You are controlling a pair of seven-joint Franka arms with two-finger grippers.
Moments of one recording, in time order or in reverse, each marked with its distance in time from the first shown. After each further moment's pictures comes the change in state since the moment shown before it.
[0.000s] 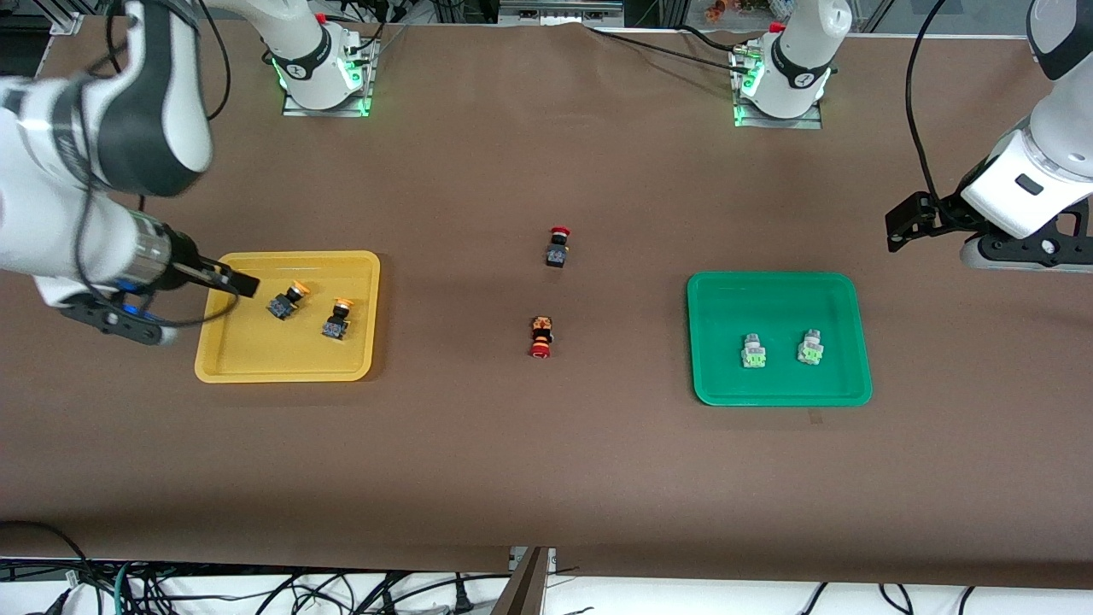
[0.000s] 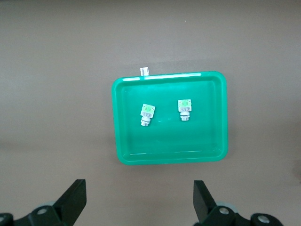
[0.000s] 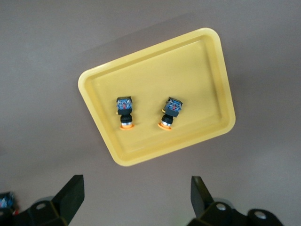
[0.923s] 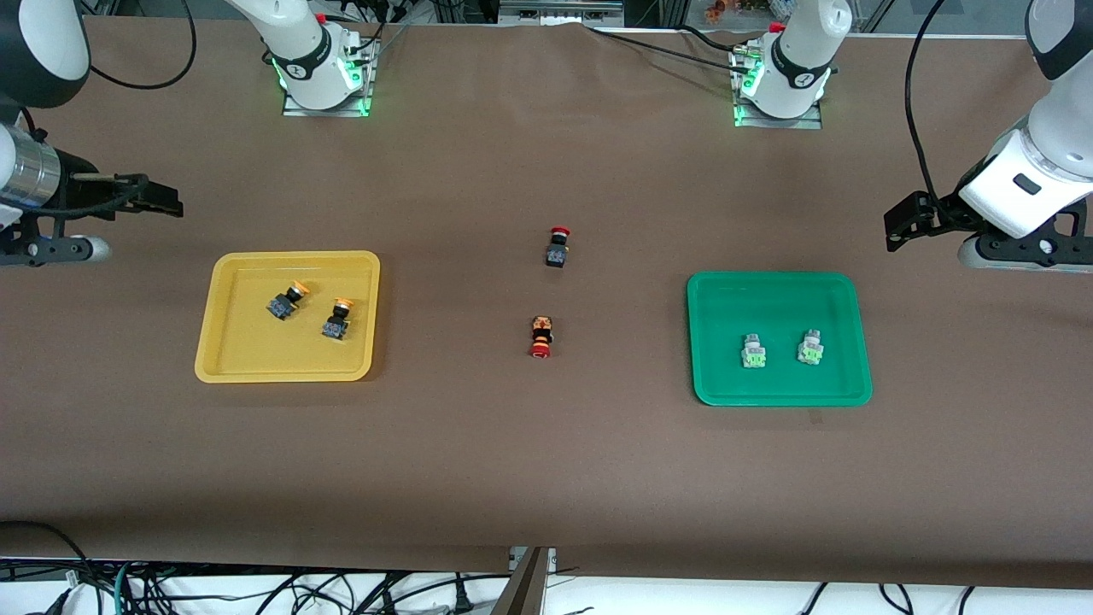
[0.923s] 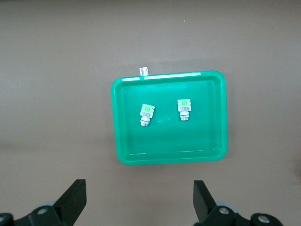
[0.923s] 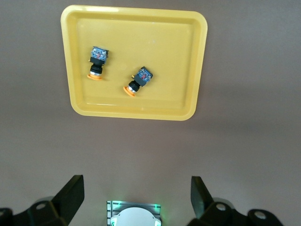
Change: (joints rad) left arm -0.003 0.001 0.000 0.000 0.000 0.000 0.002; right arm -0.631 -0.283 0.635 -0.219 -0.235 -0.027 -0.381
